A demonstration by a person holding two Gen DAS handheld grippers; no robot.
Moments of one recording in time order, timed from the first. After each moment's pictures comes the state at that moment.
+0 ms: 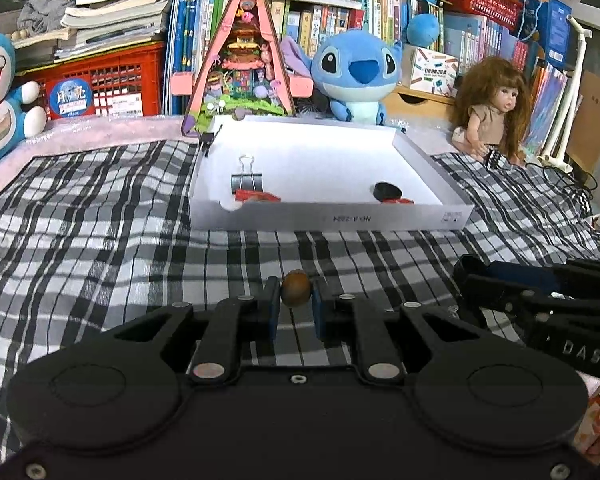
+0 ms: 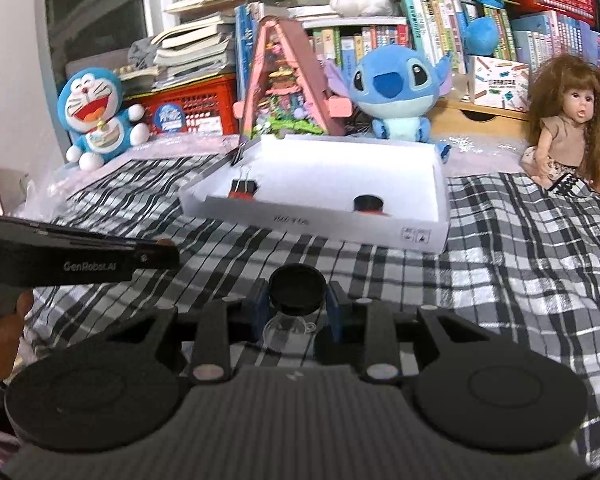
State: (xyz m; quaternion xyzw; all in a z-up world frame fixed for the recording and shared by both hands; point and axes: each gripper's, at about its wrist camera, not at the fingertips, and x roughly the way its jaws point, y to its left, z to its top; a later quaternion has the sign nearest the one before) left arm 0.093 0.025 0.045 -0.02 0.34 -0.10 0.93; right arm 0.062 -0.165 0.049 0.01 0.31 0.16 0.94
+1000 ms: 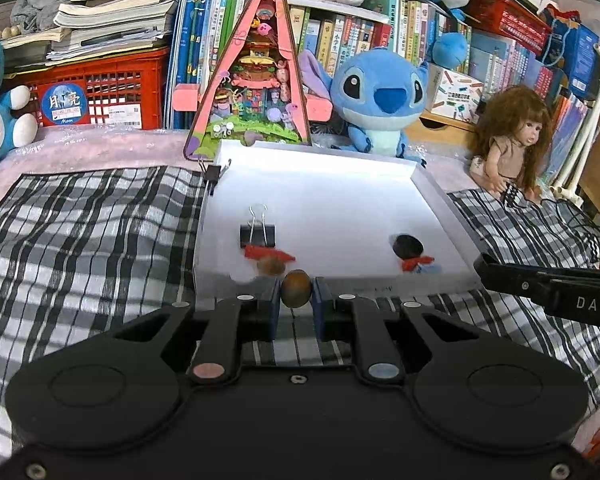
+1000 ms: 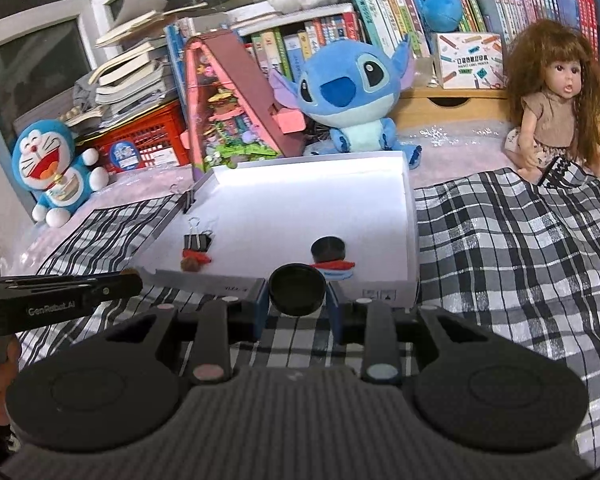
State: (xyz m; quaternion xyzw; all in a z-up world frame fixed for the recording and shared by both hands) left arm 0.169 0.036 0.072 -0.05 0.36 -0.10 0.93; right arm 0.144 -0.196 0.074 0.08 0.35 0.12 0.93
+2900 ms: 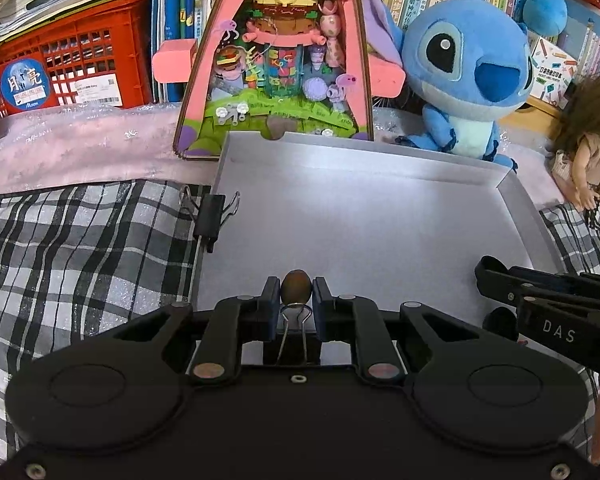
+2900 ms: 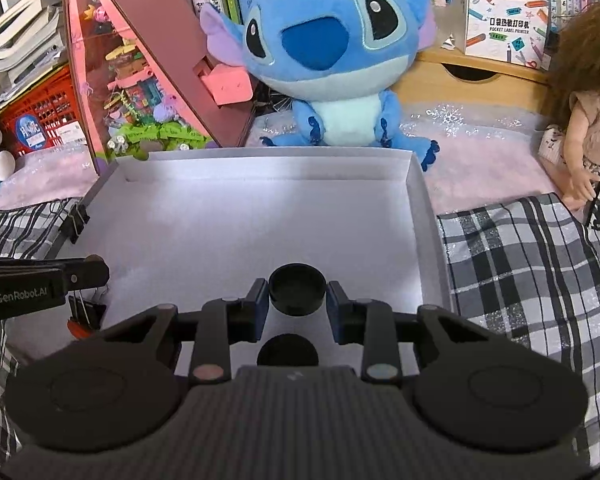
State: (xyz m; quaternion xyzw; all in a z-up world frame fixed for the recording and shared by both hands) left arm 0.335 0.026 0.029 -0.03 0.46 -0.05 0.89; right arm 0.305 -0.167 0.027 0.04 0.44 0.06 0.90
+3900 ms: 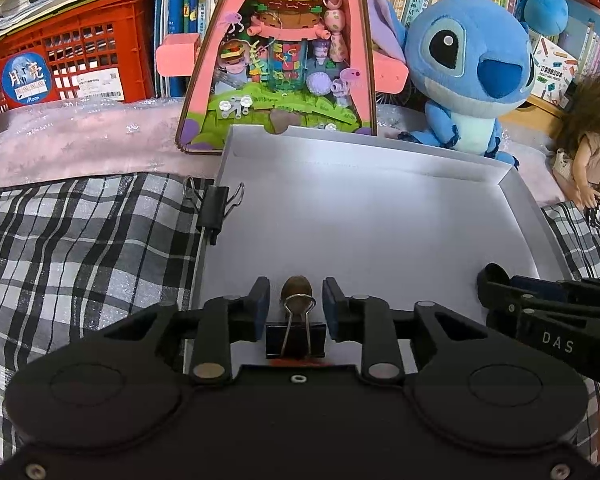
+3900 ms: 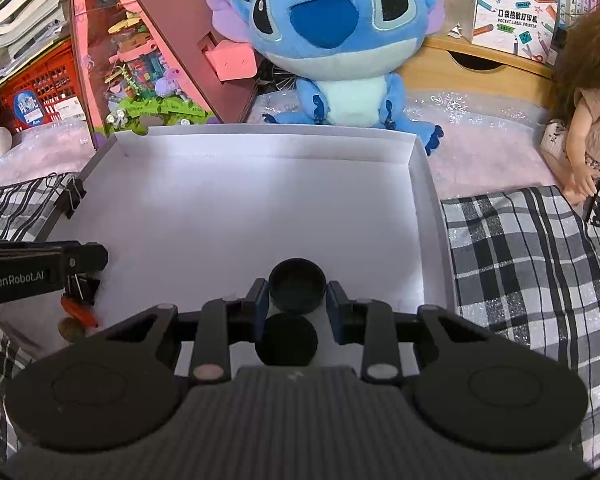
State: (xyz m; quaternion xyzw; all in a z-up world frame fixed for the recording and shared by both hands) left arm 0.333 0.028 0.027 -0.04 0.46 -0.05 0.89; right arm 0.303 -0.163 0.023 0.02 0.46 0.06 0.89
